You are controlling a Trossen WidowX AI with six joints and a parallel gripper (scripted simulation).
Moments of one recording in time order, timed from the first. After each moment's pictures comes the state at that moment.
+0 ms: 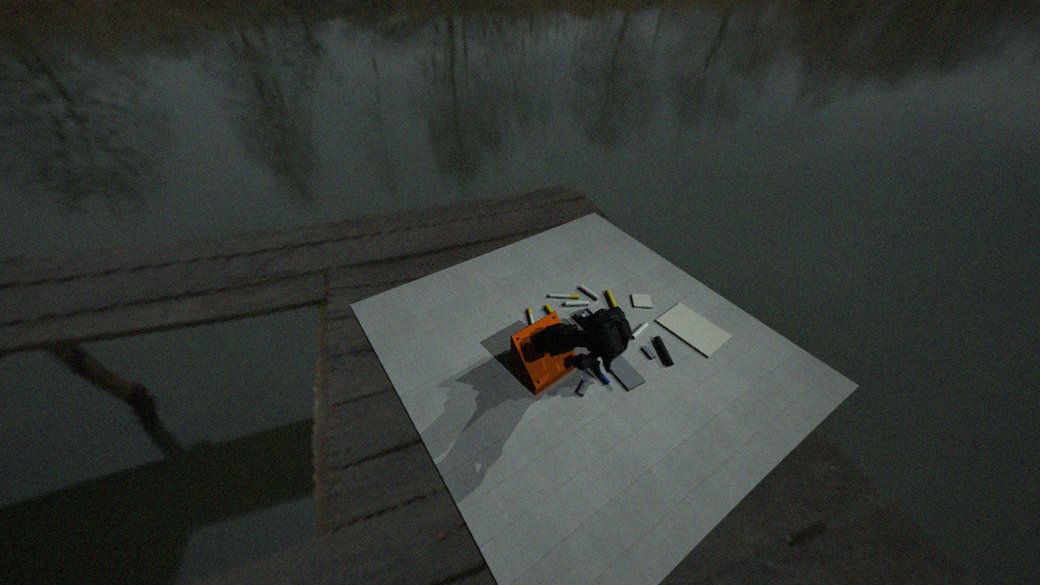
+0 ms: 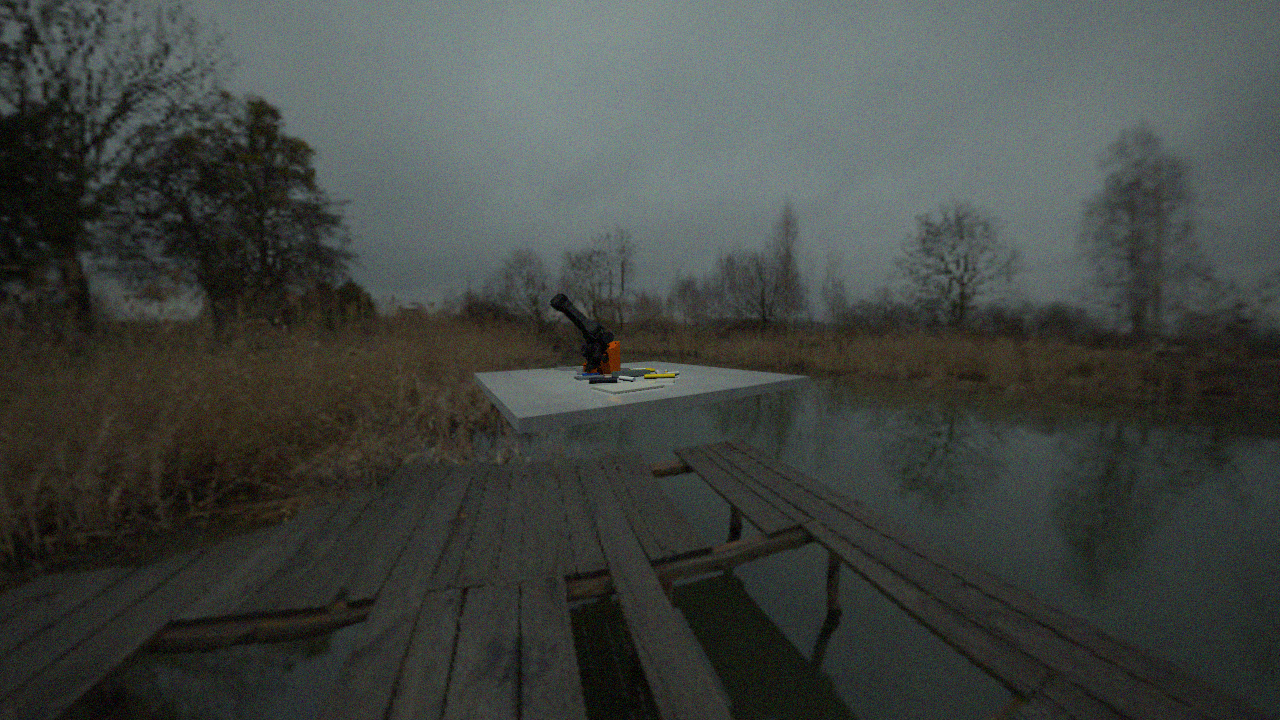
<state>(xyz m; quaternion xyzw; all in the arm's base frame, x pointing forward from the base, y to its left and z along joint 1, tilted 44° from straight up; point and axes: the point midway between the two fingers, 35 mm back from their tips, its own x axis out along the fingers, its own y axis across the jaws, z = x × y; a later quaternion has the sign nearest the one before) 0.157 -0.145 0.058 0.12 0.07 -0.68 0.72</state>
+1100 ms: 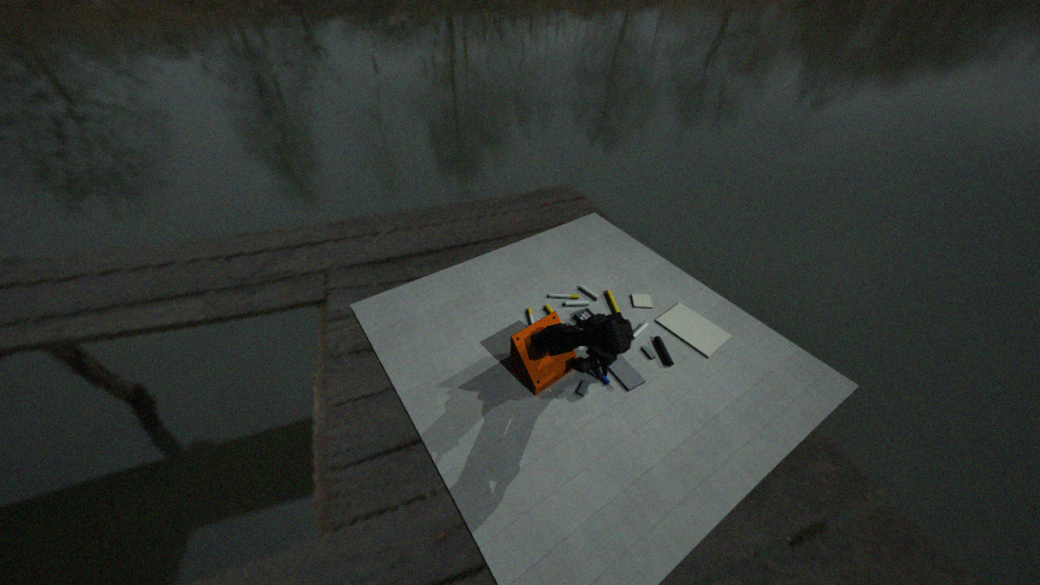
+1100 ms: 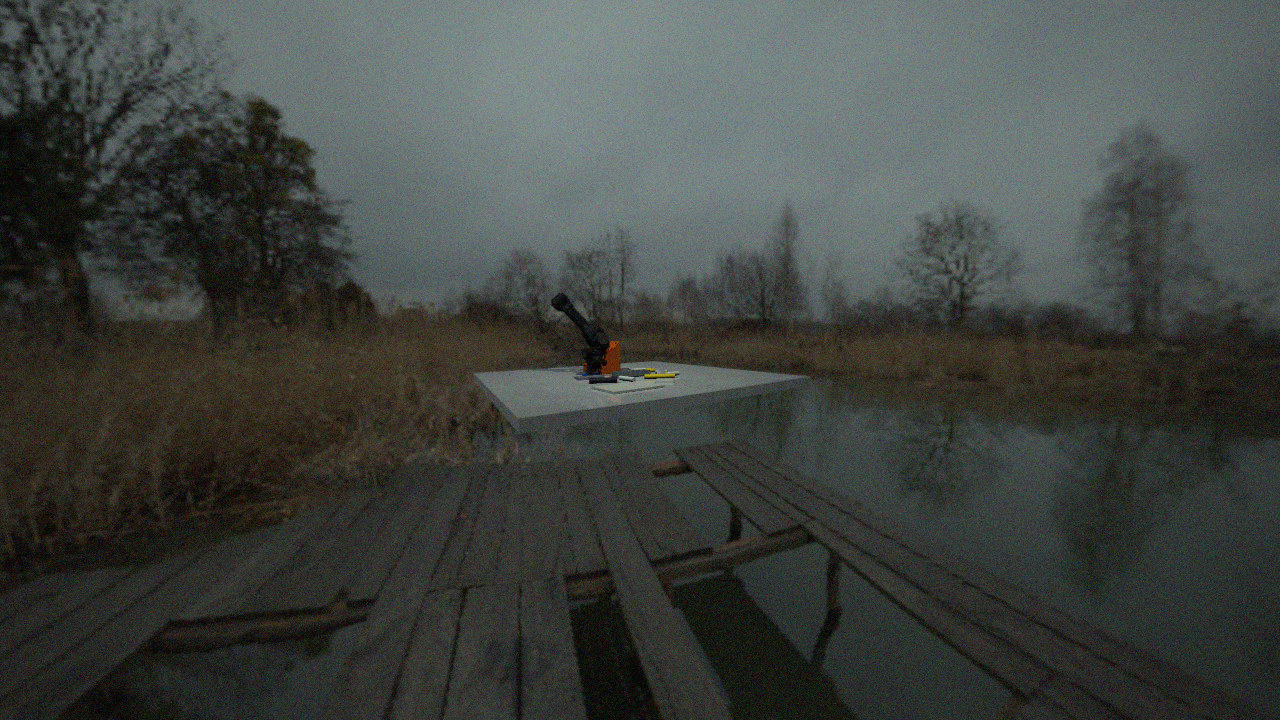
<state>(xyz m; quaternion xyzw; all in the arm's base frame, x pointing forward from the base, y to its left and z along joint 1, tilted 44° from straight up) 0.157 -0.156 0.046 0.12 0.07 -0.68 0.72</state>
